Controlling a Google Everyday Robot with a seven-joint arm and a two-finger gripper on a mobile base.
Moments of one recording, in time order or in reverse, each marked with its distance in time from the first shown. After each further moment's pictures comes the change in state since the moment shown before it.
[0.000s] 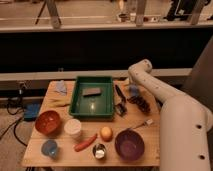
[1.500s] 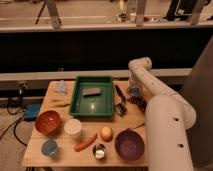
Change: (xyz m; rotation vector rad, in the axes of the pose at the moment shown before) arm -0.023 -0.004 0.019 0.018 -0.218 -0.069
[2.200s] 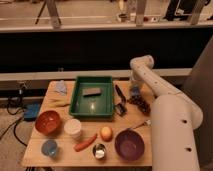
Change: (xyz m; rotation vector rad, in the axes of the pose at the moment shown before) arm -0.002 0.001 -0.031 0.013 0.021 -0.001
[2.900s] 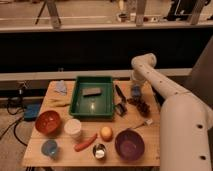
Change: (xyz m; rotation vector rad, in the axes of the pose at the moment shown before) arm -0.014 -0.004 -0.030 0.023 0.017 -0.005
